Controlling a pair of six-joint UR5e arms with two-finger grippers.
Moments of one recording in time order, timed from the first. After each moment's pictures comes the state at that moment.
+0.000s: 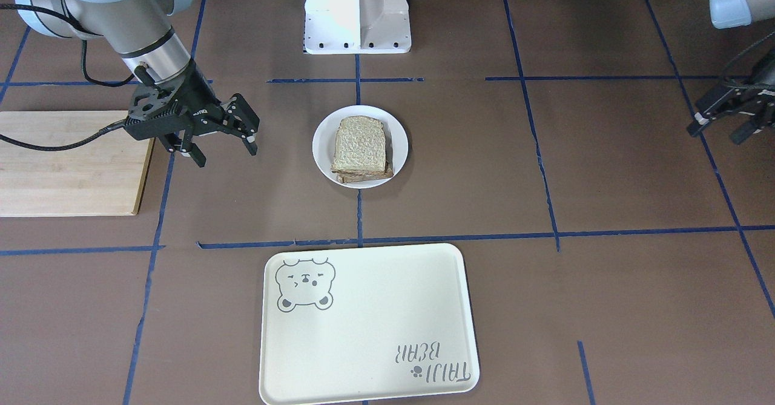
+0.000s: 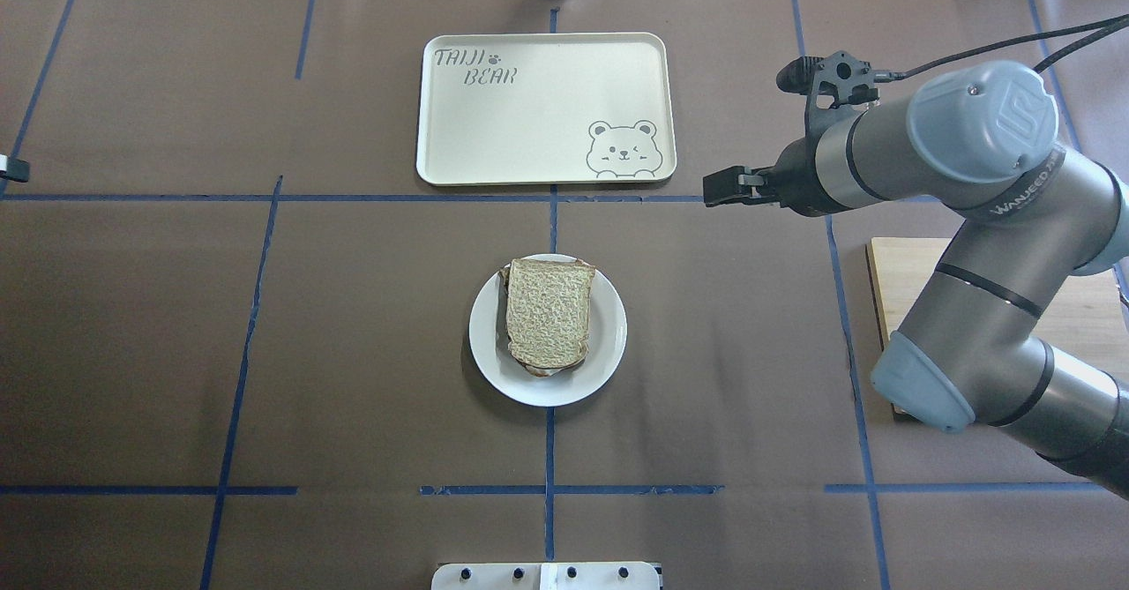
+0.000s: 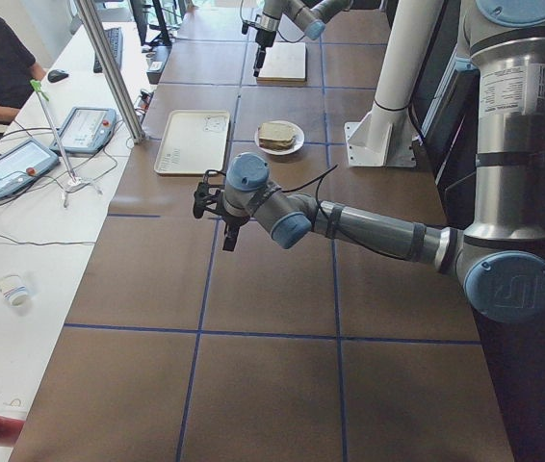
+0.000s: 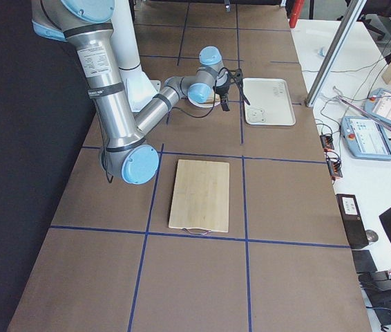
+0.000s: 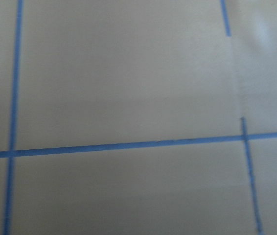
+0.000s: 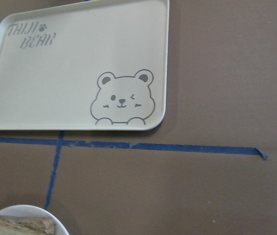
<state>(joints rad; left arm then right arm) -1.21 -1.51 -1.83 -2.24 -2.32 -0.86 0.74 -1.23 1.96 -1.35 1.89 1.03</state>
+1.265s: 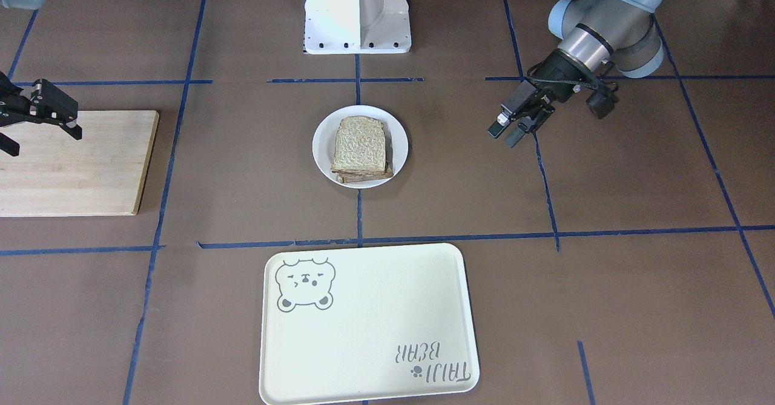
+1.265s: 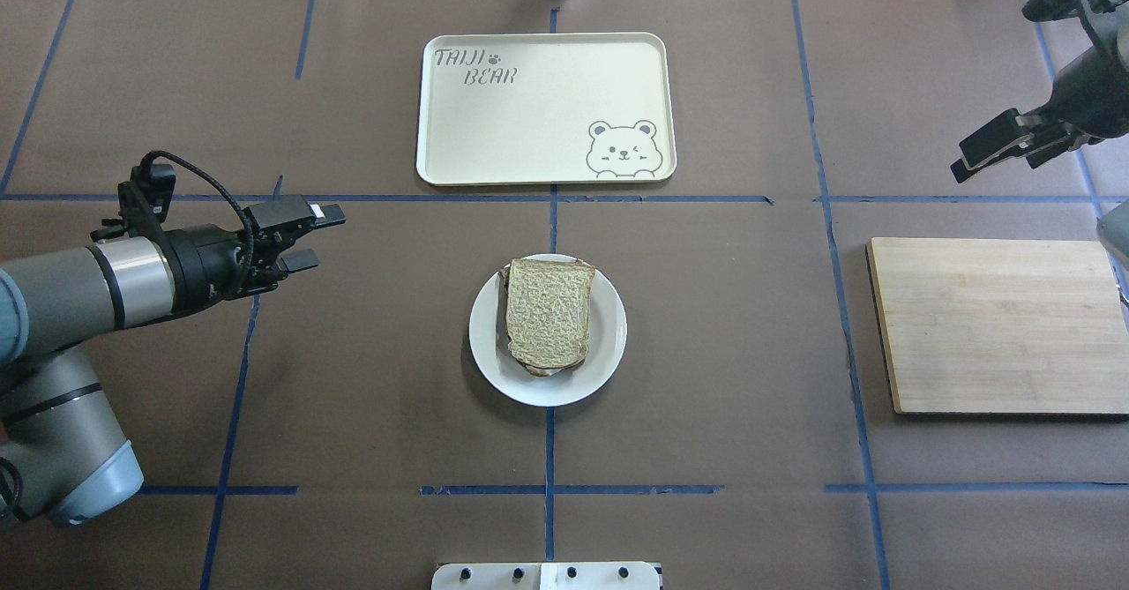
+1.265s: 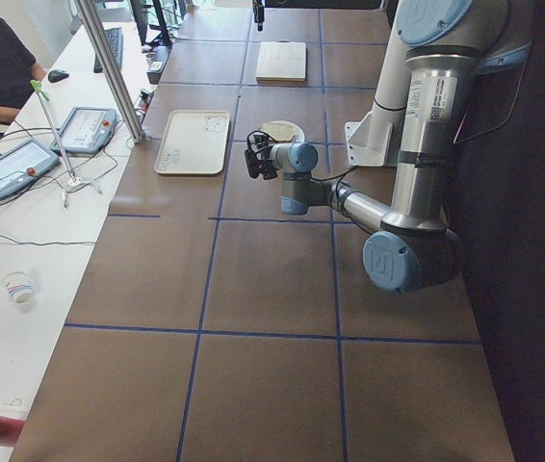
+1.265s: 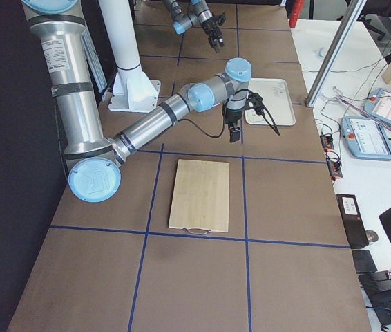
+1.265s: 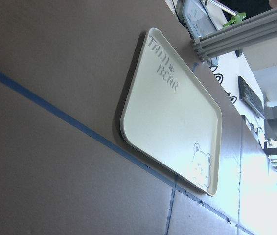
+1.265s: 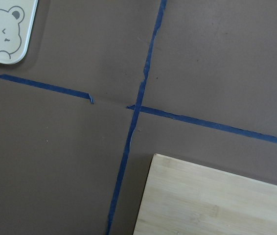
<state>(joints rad) -0.56 -1.69 -1.72 -2.92 -1.60 -1.87 1.17 -1.39 2.00 -1.71 2.34 0.38</state>
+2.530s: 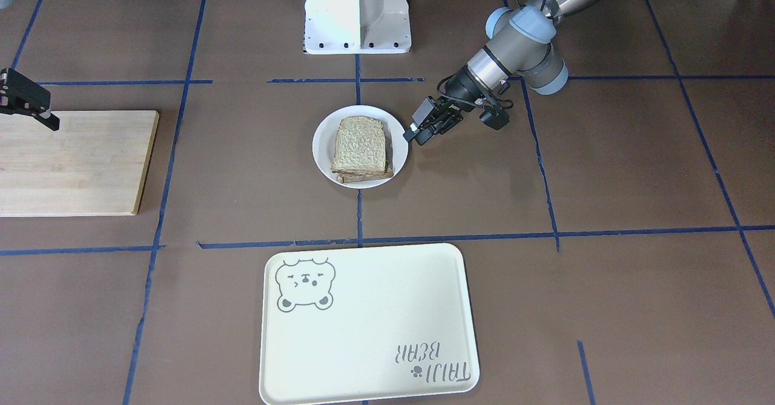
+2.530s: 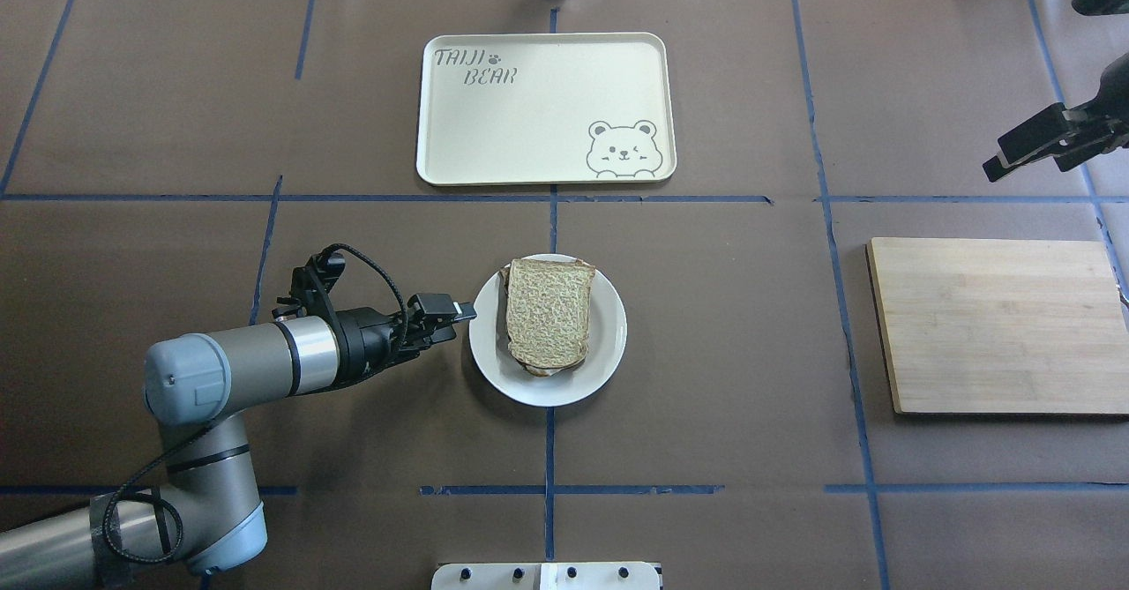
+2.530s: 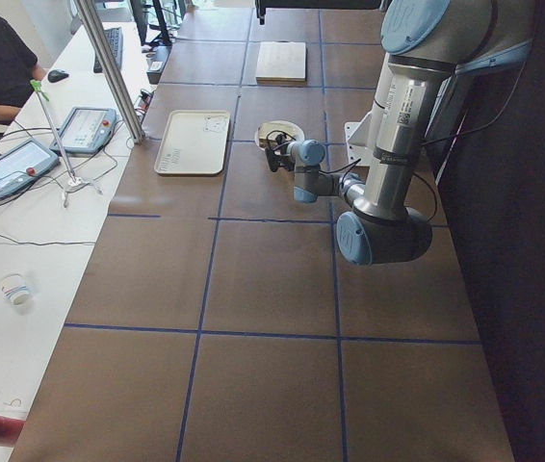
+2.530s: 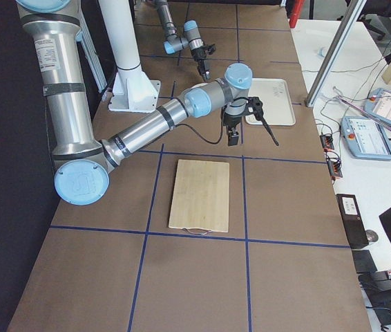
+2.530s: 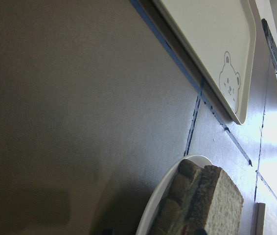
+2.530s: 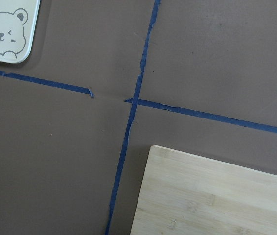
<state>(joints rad) -0.38 -1.90 -1.51 -2.92 -1.56 -1.89 1.22 -1.42 2.00 -1.71 2.41 0.34</state>
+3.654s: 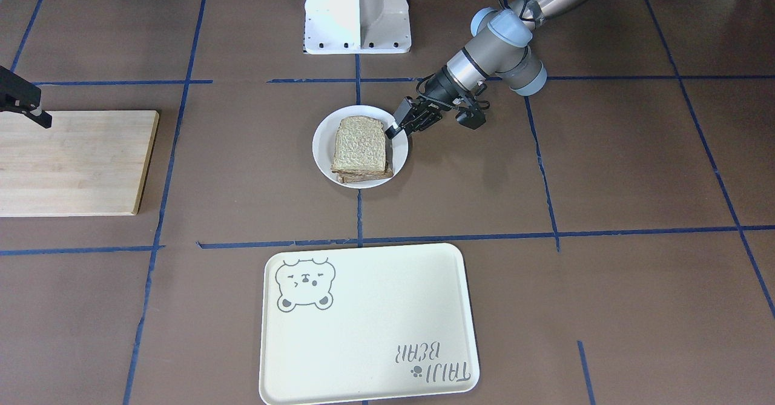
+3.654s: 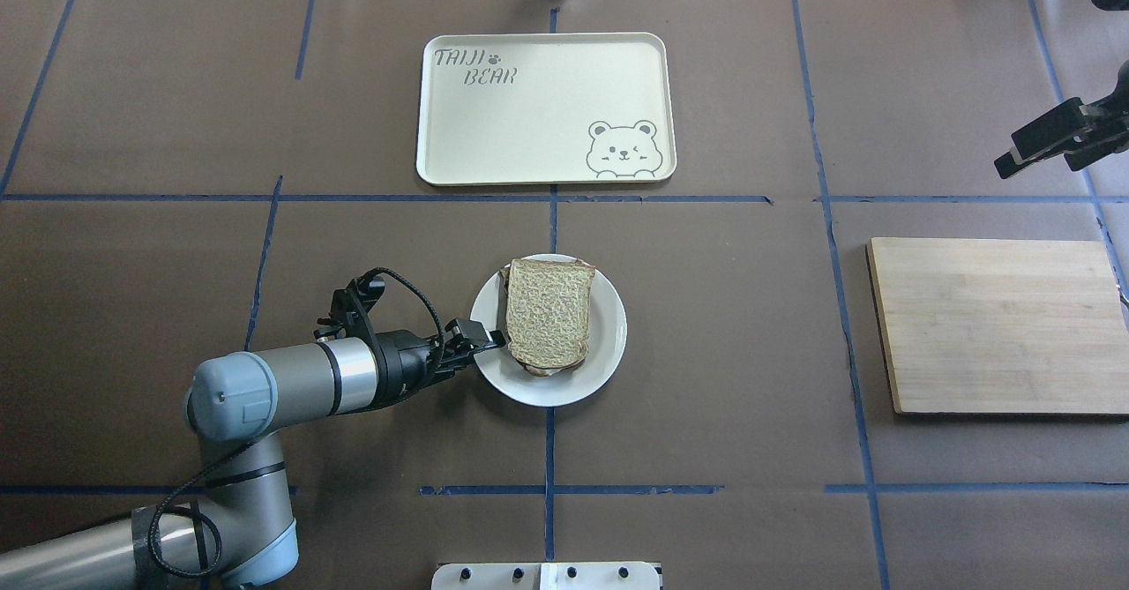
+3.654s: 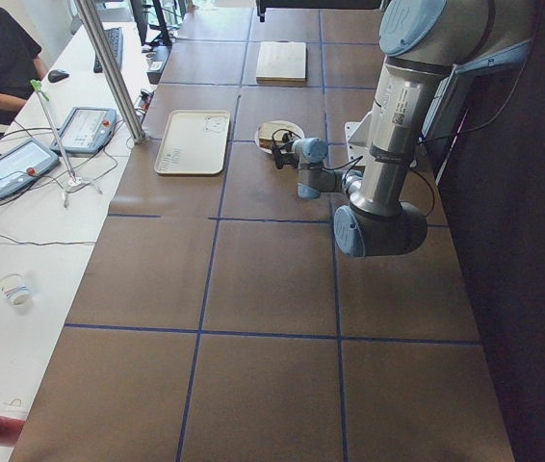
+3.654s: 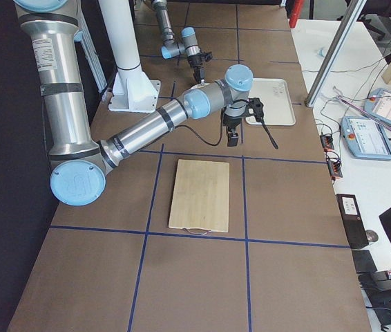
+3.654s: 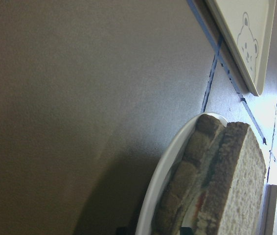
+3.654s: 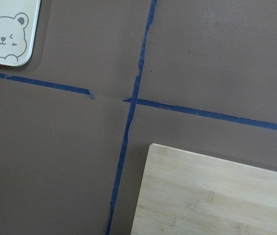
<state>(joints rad) -0.33 -1.96 -1.45 -2.92 -1.56 -1.90 1.25 -1.43 2.00 -1.71 2.44 0.34</state>
